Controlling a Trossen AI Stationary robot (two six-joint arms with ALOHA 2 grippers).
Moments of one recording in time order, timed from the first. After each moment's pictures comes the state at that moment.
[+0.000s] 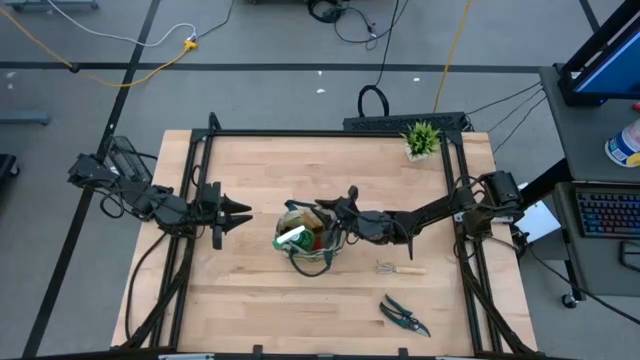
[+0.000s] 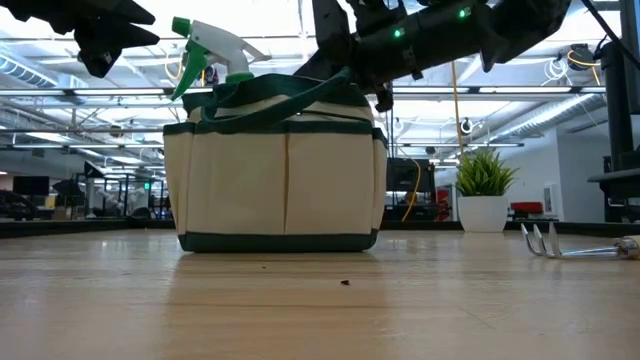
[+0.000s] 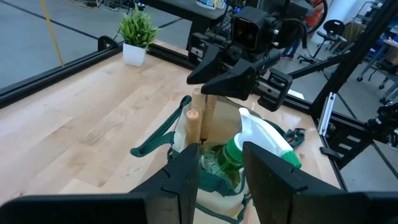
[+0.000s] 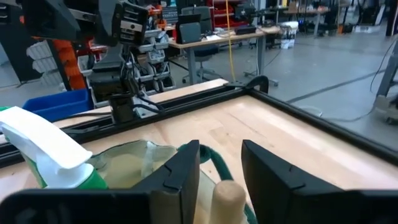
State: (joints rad) left arm -0.44 0.53 0.50 -0.24 -0.54 -0.47; right arm 0.18 1.76 0.88 0.77 0.62 0.18
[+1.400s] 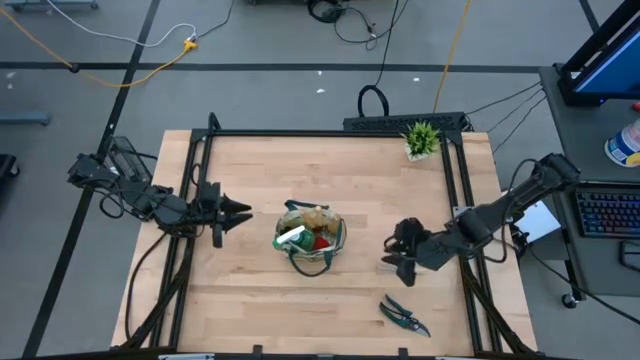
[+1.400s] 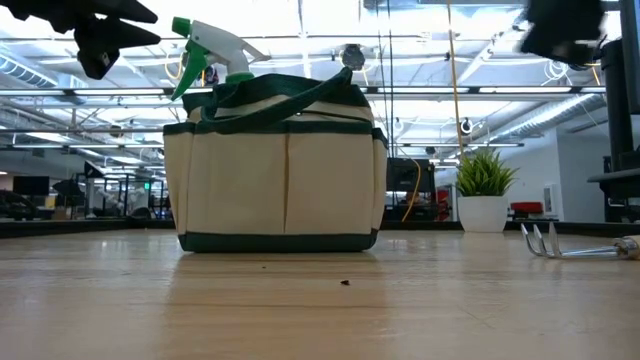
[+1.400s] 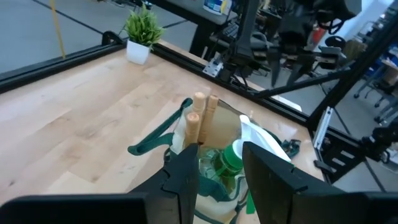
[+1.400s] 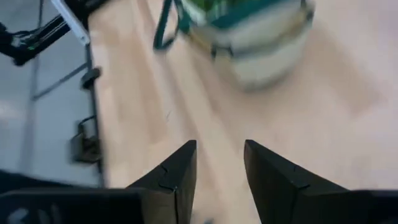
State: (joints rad) left arm -0.44 0.53 0.50 -0.23 -0.56 -0.56; right arm 0.55 1.12 0.88 -0.56 0.31 0.98
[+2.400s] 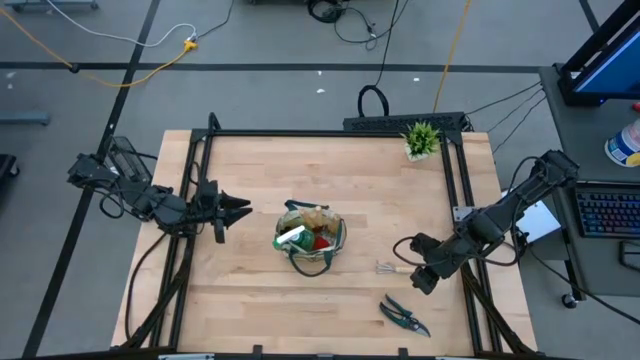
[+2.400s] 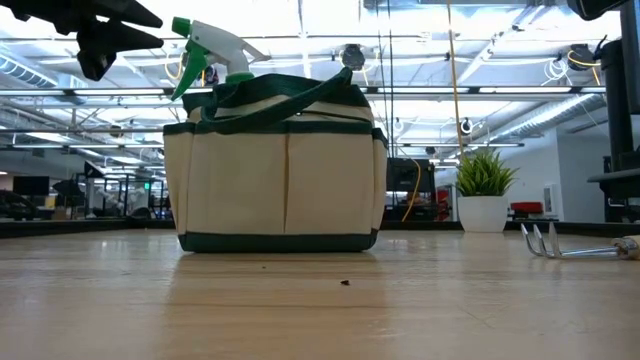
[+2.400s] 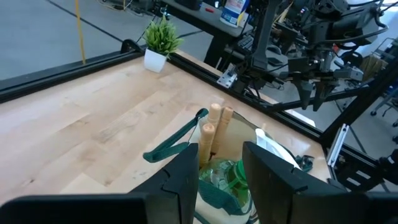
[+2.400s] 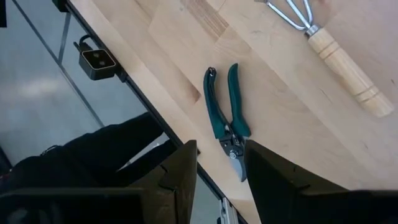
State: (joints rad) left arm -0.44 0.53 0.50 -0.23 -0.64 -0.59; right arm 0.64 1.07 0.88 -0.76 -0.11 1.53
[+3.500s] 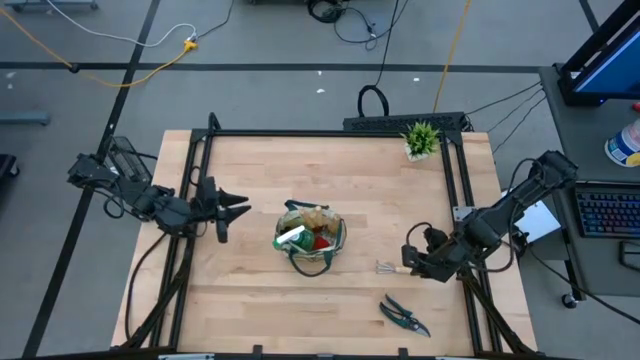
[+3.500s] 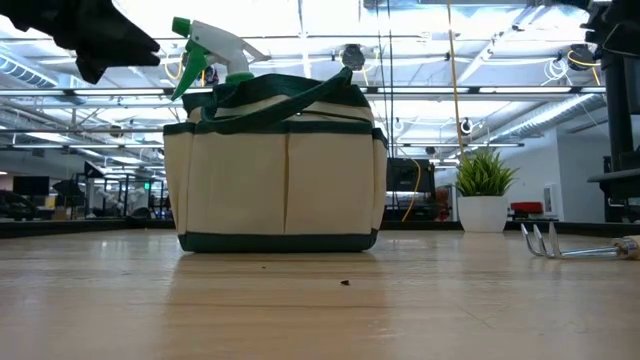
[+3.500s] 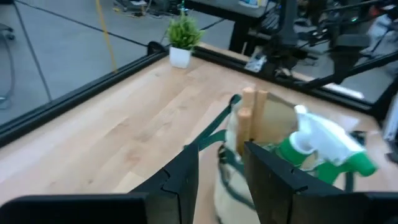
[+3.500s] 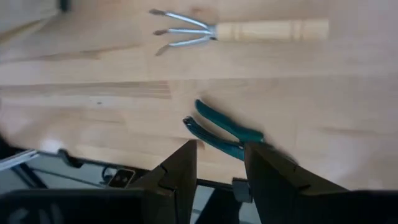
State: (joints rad) left arm -0.44 0.53 0.50 -0.34 -0.71 -0.47; right arm 0.65 1.12 0.88 -0.86 0.00 2.37
